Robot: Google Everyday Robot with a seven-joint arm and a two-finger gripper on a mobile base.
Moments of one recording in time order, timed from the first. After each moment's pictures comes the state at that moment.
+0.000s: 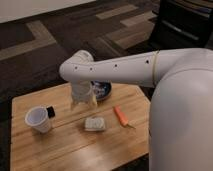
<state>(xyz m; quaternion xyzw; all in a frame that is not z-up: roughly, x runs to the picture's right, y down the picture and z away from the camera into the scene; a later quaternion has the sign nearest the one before) -0.106 0.101 0.704 -0.26 0.23 0.64 0.68</state>
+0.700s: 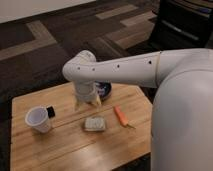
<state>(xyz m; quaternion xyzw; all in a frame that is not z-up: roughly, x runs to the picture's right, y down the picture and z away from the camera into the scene) -0.070 0.101 0.706 -0.25 0.24 0.62 0.71</state>
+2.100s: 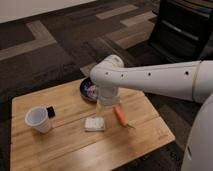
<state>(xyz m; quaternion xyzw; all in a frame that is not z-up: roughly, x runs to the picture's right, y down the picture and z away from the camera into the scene) 0.032 0.116 0.708 -0.26 0.24 0.56 0.75</state>
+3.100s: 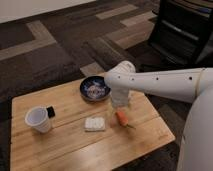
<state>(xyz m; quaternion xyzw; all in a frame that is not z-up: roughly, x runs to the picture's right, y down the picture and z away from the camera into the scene) 0.081 0.138 0.759 -0.28 0.23 0.50 0.79</state>
